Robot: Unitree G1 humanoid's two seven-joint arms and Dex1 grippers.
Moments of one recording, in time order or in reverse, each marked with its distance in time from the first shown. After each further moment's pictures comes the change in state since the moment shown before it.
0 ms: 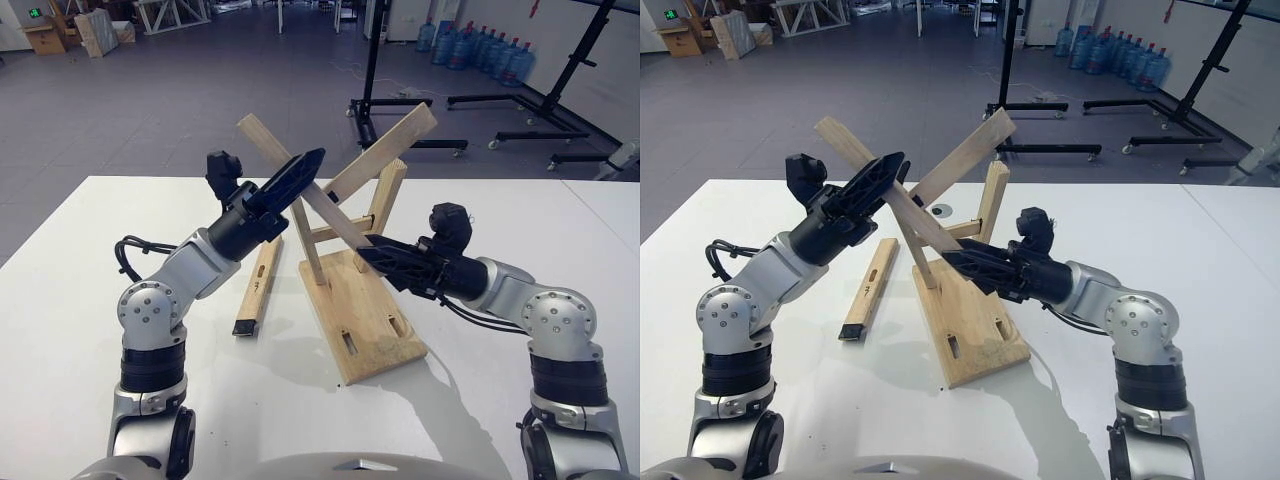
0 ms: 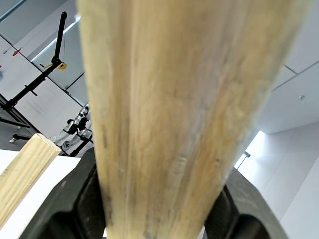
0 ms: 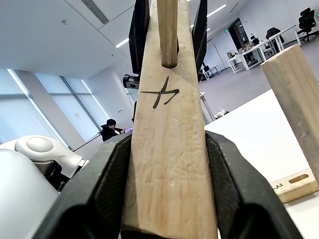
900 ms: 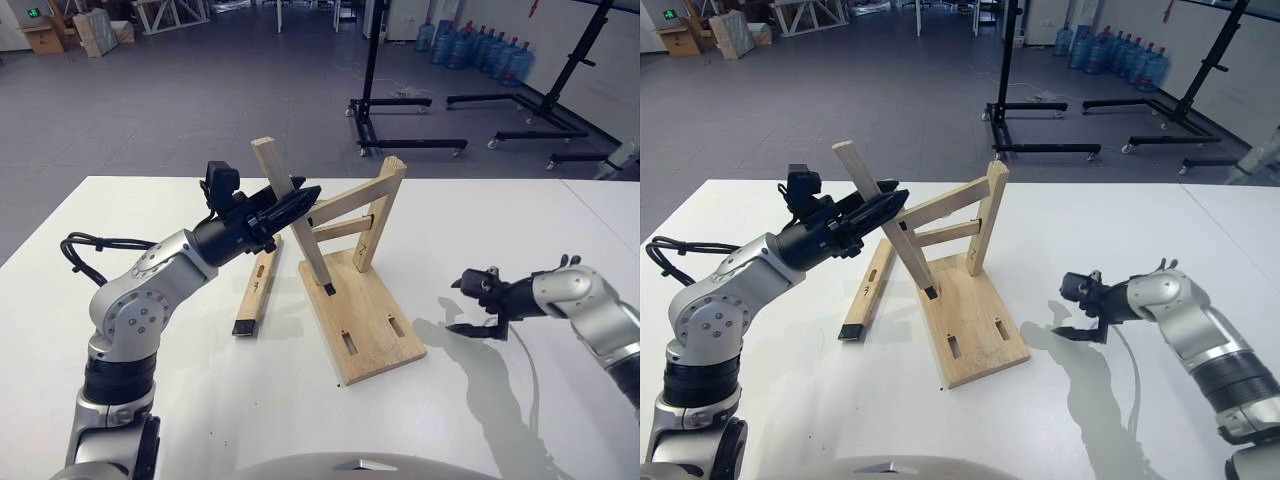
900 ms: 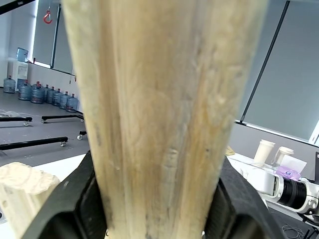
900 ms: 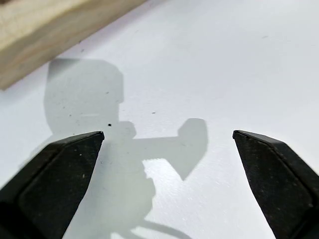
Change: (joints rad) left arm 0.042 0.179 -0.050 -0.123 0.568 -0.078 -0.253; right arm 0.069 -0.523 0.436 0.413 -1.145 -0.798 0.208
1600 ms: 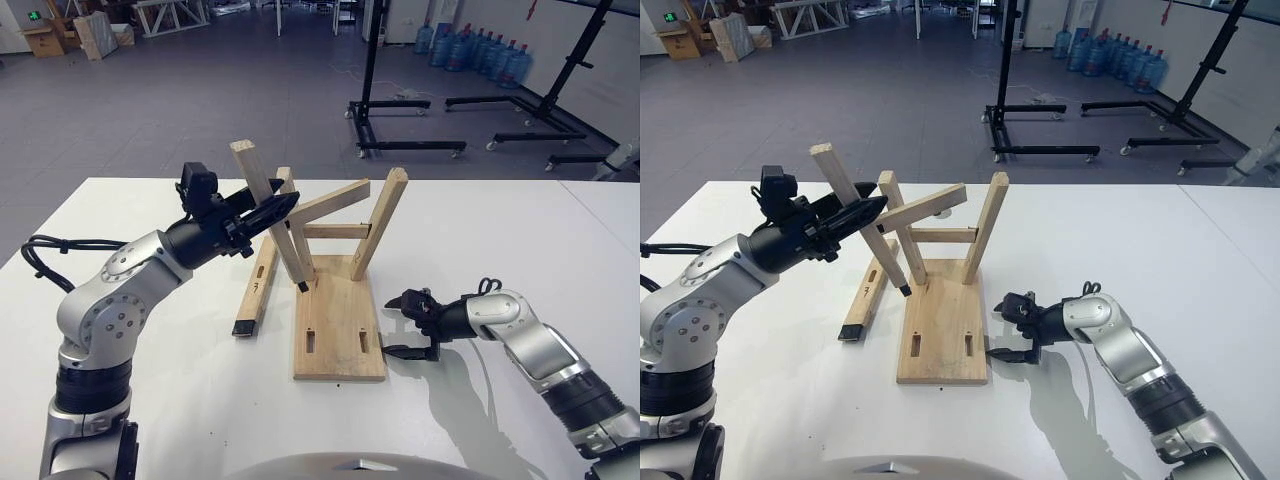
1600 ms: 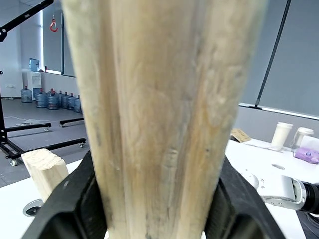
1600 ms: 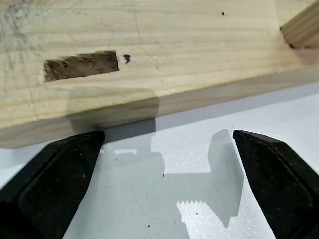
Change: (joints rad) left arm 0.039 0.108 0.070 -0.021 0.055 -0.009 -0.117; right arm 0.054 0.234 0.030 -0.203 0.033 0.147 -0.006
